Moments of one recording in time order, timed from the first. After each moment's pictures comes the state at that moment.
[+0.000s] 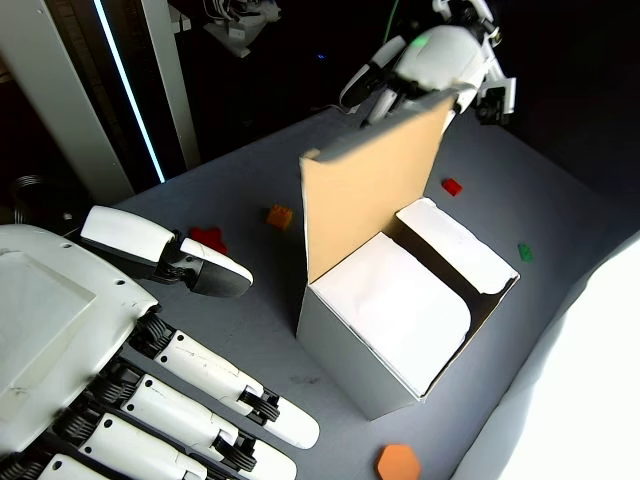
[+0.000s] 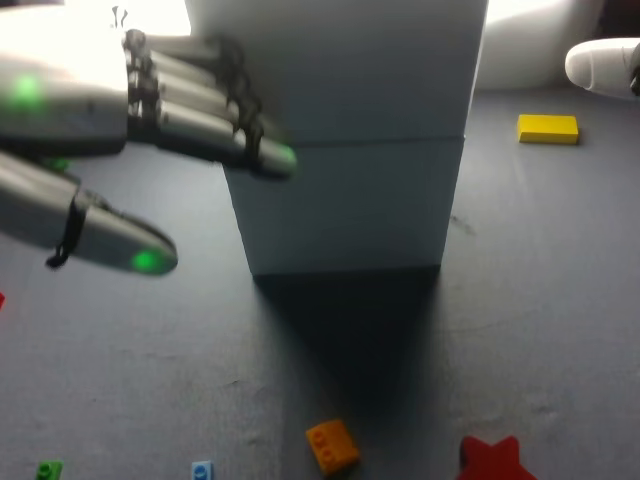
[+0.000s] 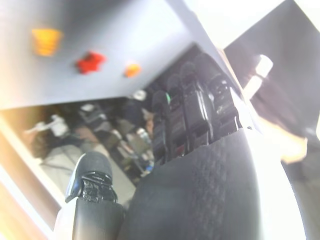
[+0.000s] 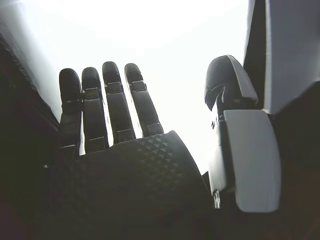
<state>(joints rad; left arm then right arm) 0.07 -0.87 1.36 1.57 -1.01 -0.33 -0.05 -0.73 0.90 0.84 0.37 -1.67</state>
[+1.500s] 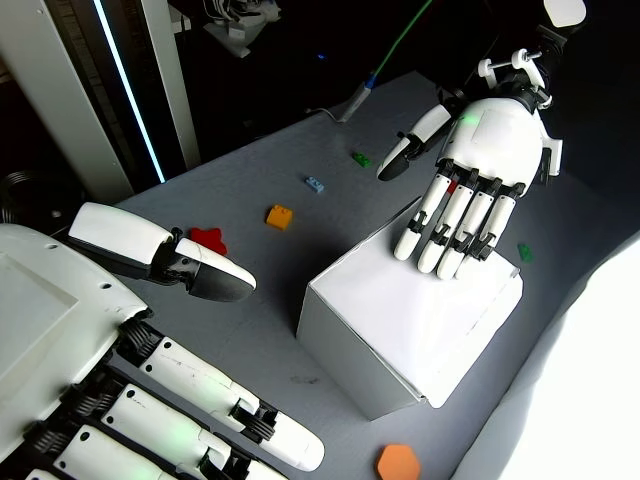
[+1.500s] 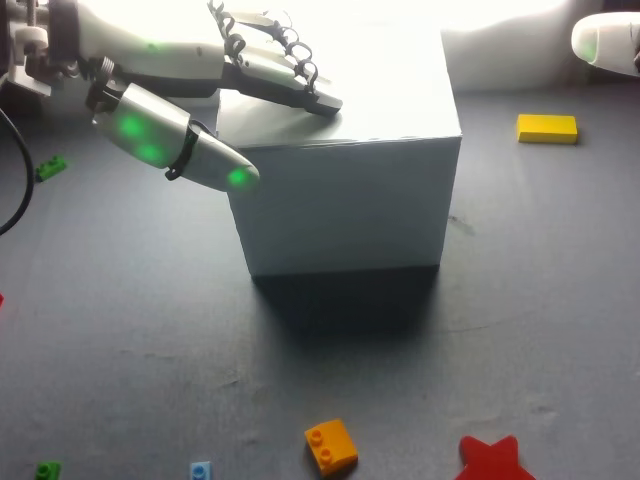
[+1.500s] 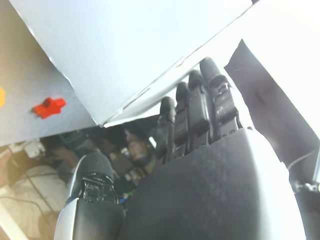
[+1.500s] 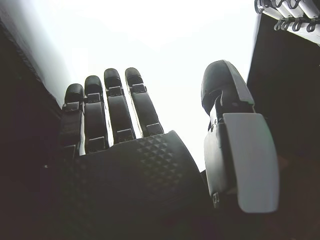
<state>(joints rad) 0.09 -1.22 1.77 1.68 -0.98 -0.44 -0.05 -0.73 0.90 0.85 0.41 -1.64</state>
